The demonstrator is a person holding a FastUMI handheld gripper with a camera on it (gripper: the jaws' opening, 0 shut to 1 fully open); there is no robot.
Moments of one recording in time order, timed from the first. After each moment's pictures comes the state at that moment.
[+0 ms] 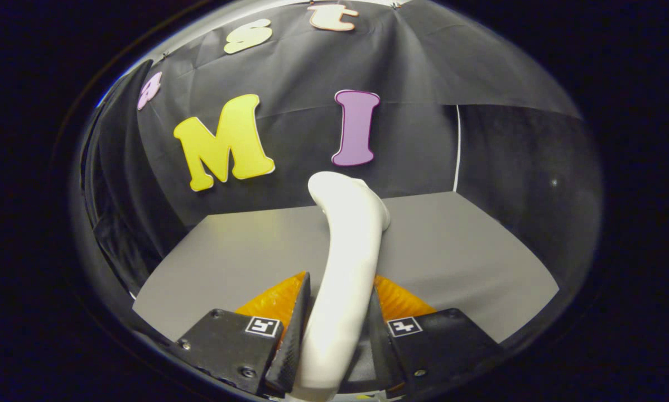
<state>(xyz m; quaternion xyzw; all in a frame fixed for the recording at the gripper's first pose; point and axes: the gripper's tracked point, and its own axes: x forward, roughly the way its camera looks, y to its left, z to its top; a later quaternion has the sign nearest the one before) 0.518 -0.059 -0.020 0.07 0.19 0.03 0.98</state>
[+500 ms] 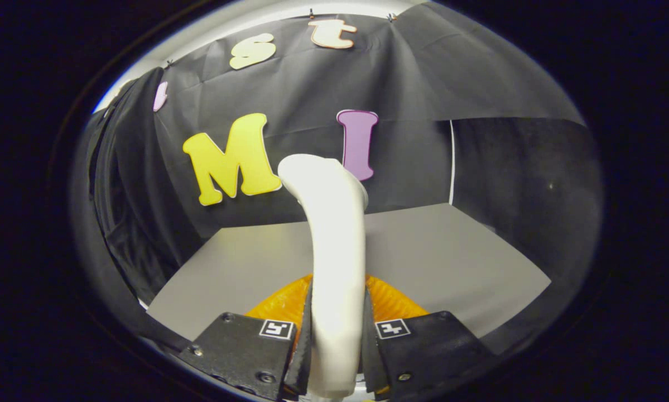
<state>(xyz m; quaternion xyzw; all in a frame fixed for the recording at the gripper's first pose) 0.477 -0.050 0.005 0.07 0.13 0.03 0.99</state>
